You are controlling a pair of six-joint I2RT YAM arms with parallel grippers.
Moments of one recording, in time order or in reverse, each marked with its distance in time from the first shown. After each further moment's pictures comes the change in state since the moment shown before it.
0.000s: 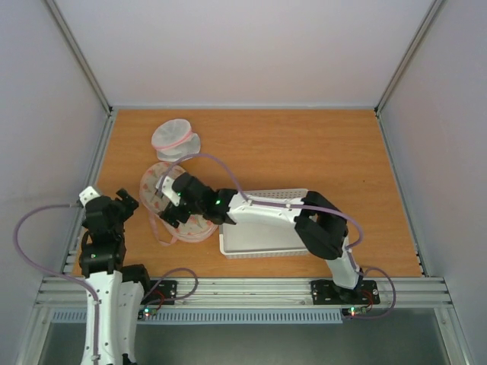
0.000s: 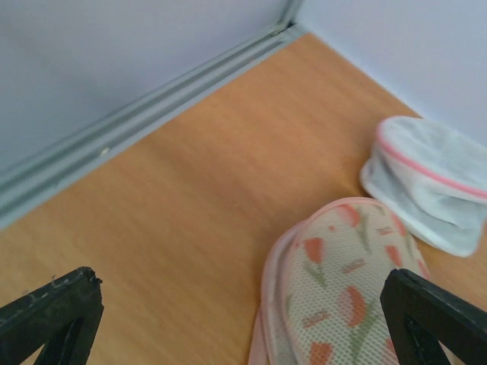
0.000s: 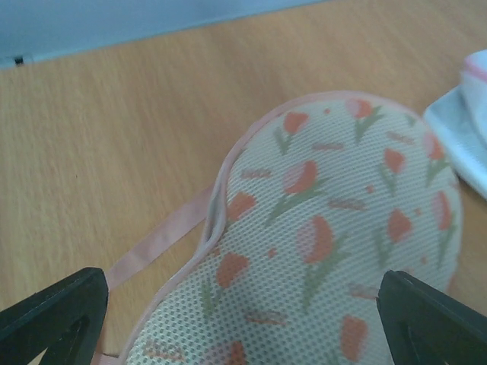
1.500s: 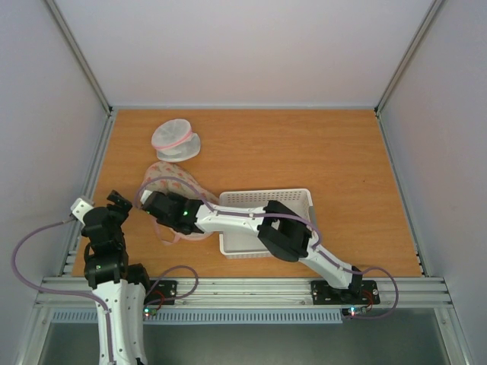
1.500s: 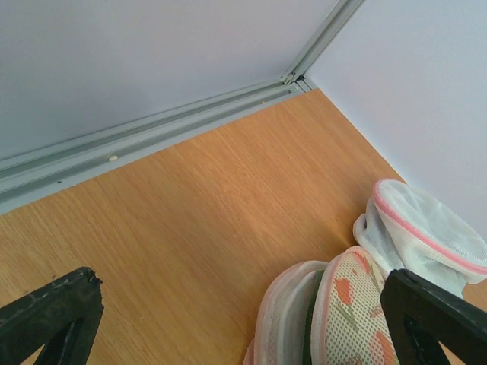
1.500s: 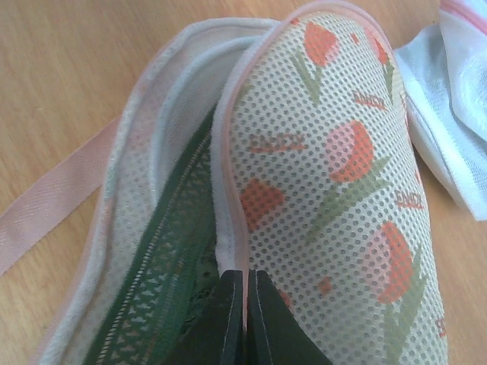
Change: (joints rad) left arm 0.123 -0.148 -0.157 0.087 0.010 -0.184; right arm 0.114 0.379 0.429 -0.309 0.476 -0.154
